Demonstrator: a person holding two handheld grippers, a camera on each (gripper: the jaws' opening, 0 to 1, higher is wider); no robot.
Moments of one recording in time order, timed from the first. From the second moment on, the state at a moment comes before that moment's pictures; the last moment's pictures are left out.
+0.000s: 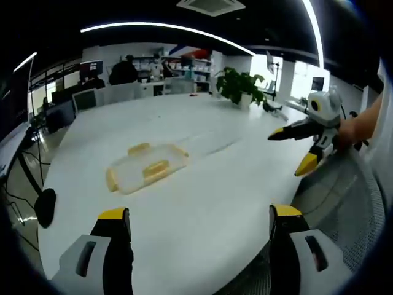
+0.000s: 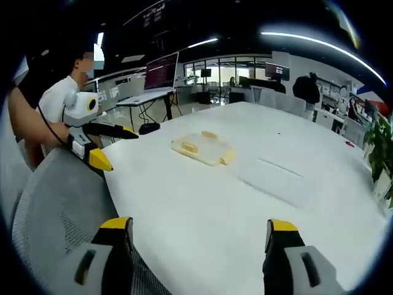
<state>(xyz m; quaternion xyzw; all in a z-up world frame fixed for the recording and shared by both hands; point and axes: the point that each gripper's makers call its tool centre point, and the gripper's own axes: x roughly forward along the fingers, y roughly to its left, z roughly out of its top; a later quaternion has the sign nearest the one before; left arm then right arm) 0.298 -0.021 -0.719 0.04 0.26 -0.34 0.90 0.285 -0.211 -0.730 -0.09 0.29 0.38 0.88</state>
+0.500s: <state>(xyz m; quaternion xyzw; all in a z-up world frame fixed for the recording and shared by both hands) 0.296 -0.023 -0.721 0.05 0.27 -0.35 0.90 0.285 -0.212 -0.731 -0.09 0.29 0.38 0.88</state>
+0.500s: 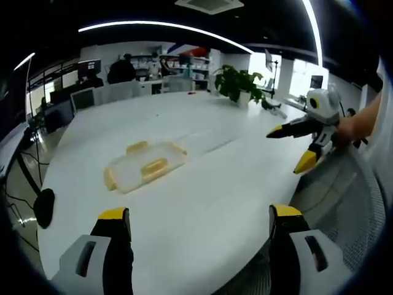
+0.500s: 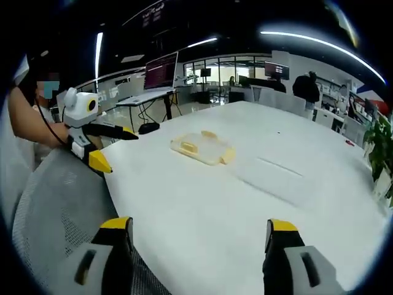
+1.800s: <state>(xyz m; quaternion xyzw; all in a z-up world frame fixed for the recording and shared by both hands) 0.298 -0.019 -0.720 0.05 0.27 -0.34 0.90 0.284 -0.211 -0.732 -0.09 0.29 0.38 0.87</state>
